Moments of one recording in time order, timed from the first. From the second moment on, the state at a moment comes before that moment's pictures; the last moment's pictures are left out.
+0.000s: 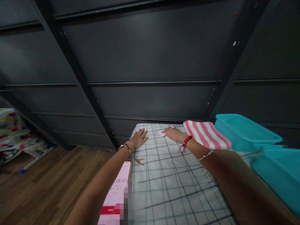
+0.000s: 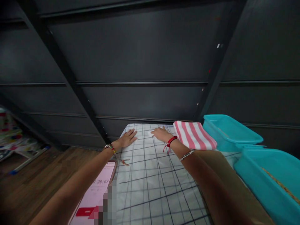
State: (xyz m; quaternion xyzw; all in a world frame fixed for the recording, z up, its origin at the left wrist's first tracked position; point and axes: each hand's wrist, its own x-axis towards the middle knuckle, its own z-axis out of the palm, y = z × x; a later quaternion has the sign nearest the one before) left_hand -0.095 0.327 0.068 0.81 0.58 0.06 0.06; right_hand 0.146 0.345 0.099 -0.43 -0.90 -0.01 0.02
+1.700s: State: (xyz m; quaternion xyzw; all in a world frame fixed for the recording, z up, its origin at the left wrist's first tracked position) left_hand -0.104 0.346 0.060 0.86 0.50 0.06 -0.06; right_hand 0.232 0.357 0.102 -0.28 -0.95 0.08 0.08
